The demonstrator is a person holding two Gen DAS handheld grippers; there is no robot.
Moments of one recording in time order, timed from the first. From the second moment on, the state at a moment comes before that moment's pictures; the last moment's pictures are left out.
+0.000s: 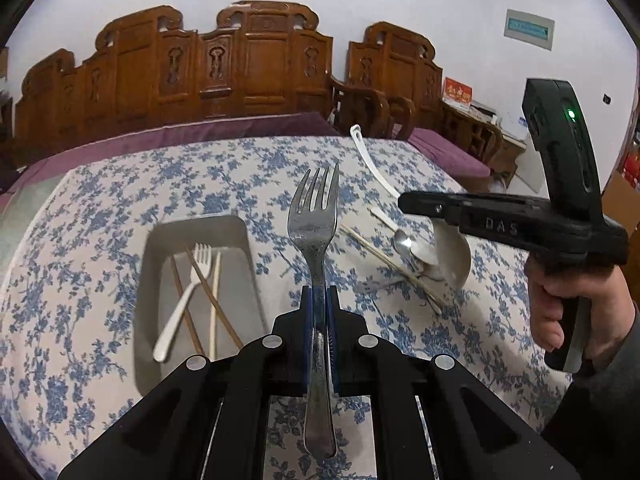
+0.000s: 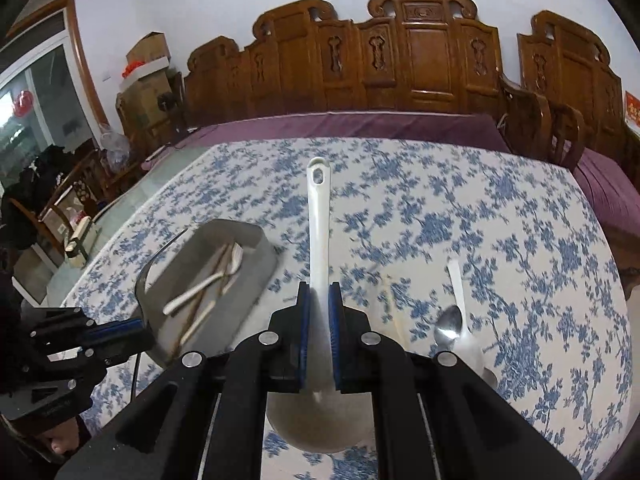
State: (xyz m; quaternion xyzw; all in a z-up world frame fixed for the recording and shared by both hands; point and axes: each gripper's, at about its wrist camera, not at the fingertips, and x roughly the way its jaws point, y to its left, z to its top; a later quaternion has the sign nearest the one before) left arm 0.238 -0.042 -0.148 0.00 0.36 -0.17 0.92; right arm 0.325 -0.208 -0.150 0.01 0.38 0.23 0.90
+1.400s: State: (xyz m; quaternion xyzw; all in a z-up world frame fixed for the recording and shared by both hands) left arm 0.302 0.041 -0.194 -0.03 0.40 -0.08 0.91; right arm 0.306 -0.127 -0.166 -0.01 0.39 0.28 0.87
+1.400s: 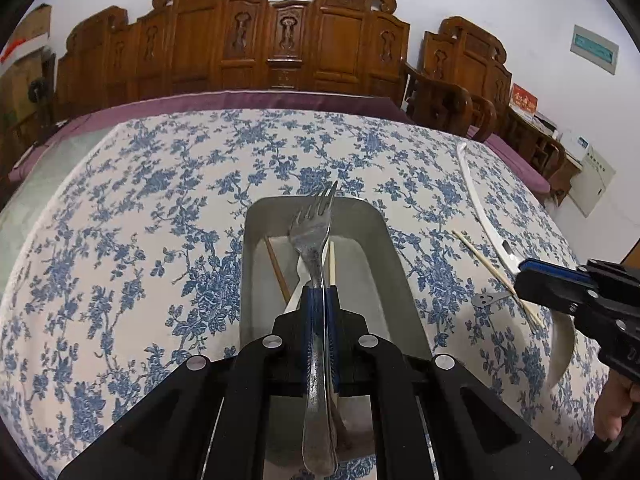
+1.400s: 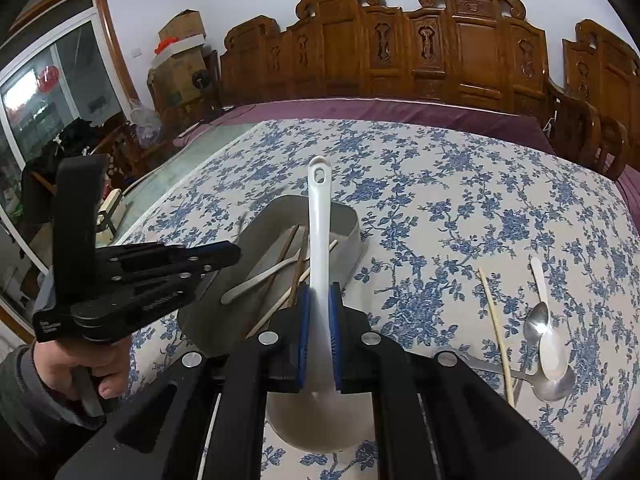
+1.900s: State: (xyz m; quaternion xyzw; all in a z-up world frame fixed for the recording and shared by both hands) left arm 0.301 0.058 -0.181 -0.02 0.39 -0.07 0.92; right arm 0.311 -0.086 -0.178 -0.01 0.40 0.28 0.87
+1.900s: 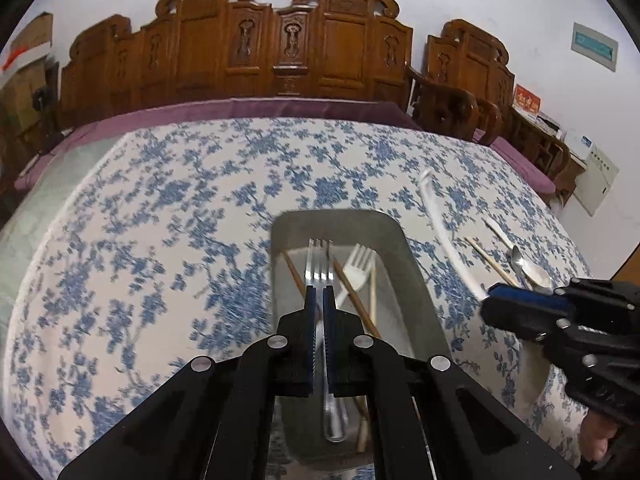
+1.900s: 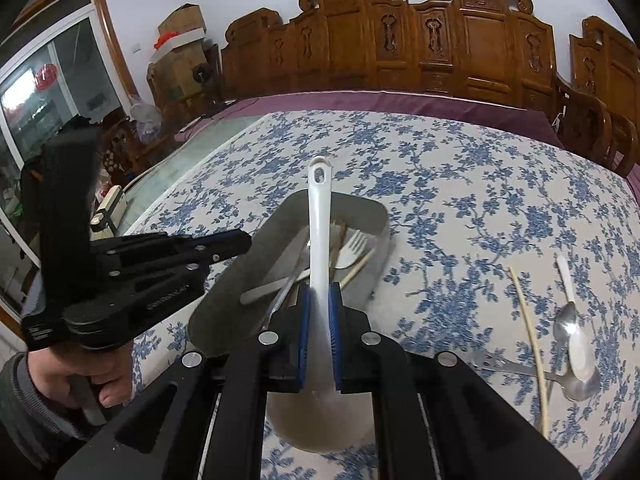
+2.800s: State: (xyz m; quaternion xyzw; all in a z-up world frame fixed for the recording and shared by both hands) left arm 0.298 0.101 -0.162 -0.02 0.36 -0.03 0.93; right arm 0.336 -0.028 -0.217 -0.02 0.44 0.26 0.86
